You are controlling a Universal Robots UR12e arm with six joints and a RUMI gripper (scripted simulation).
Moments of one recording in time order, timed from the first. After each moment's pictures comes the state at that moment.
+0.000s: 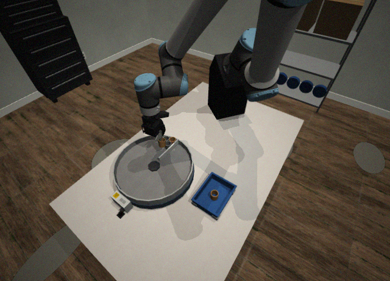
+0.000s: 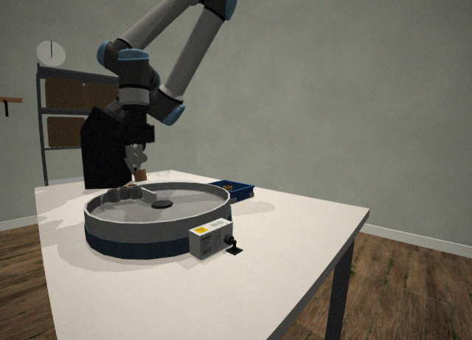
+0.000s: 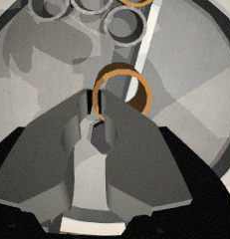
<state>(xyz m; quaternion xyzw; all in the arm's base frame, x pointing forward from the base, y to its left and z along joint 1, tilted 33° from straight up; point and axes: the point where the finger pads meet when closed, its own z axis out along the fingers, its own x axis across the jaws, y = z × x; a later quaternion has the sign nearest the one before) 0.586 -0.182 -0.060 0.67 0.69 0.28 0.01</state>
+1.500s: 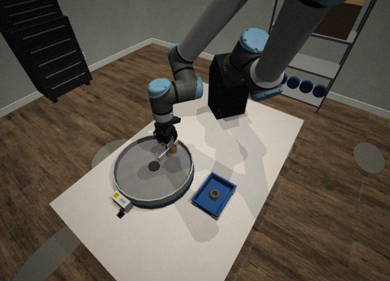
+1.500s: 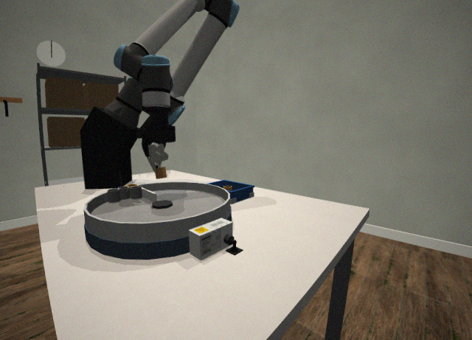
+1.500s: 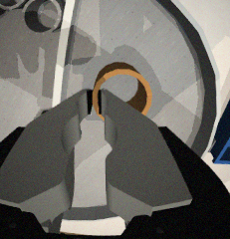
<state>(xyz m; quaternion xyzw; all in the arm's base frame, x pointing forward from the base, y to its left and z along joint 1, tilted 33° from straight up) 0.590 -0.113 -0.028 0.67 0.69 0.28 0.01</state>
